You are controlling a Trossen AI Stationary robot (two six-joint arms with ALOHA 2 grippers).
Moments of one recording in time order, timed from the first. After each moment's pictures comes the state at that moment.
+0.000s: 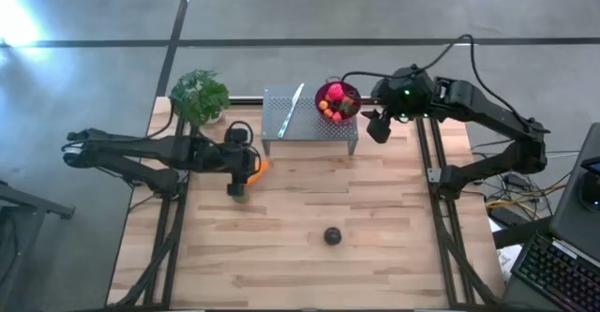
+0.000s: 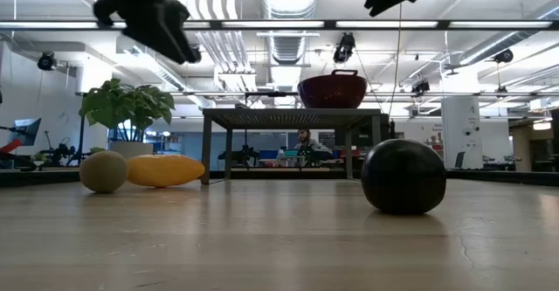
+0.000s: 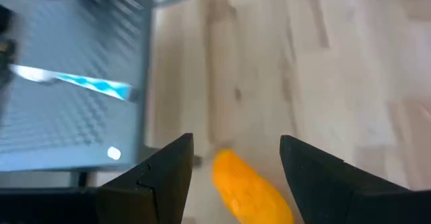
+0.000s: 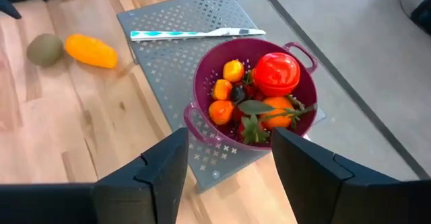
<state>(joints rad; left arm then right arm) -0.04 1.06 0.94 -0.68 -0.31 0.22 -0.33 1.25 1.52 -1.02 0.18 0.06</state>
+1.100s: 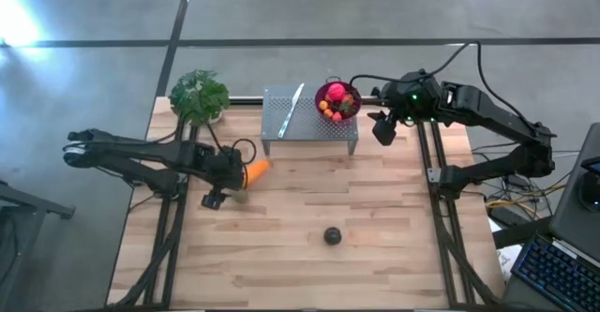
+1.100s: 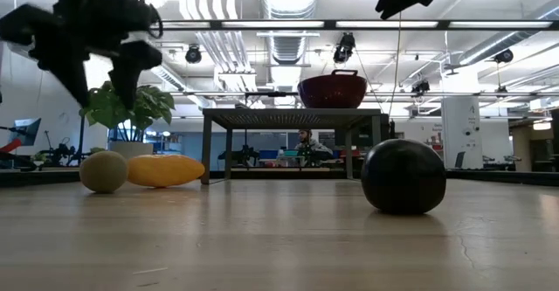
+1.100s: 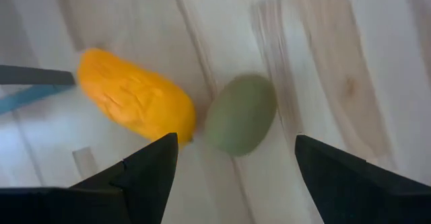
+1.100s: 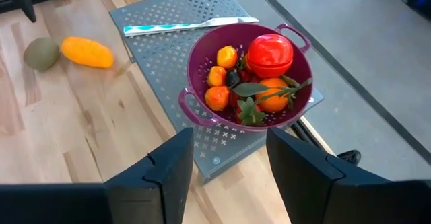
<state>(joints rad) -0.05 1.08 0.83 -0.97 -0.03 0.28 -0.33 1.17 1.43 -1.00 0.20 0.12</state>
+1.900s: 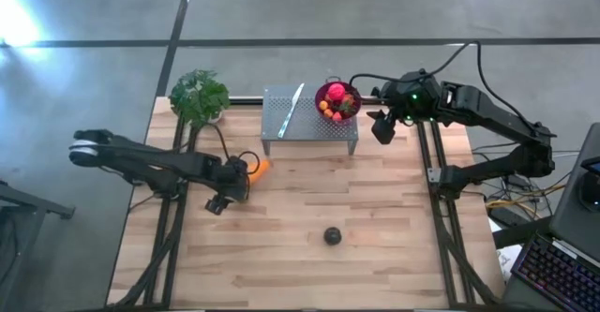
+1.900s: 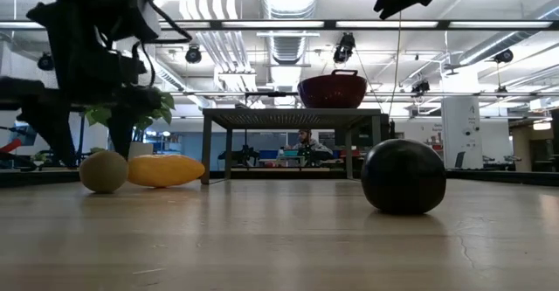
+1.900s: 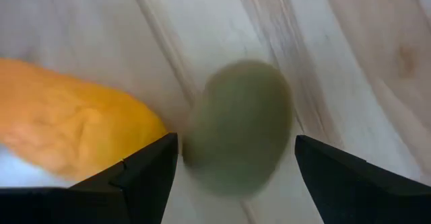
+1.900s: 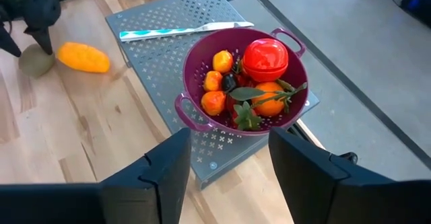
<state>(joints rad) -0.05 1.15 0.59 -0.67 -0.03 0.44 -0.33 1.17 1.43 -0.99 0.21 0.12</state>
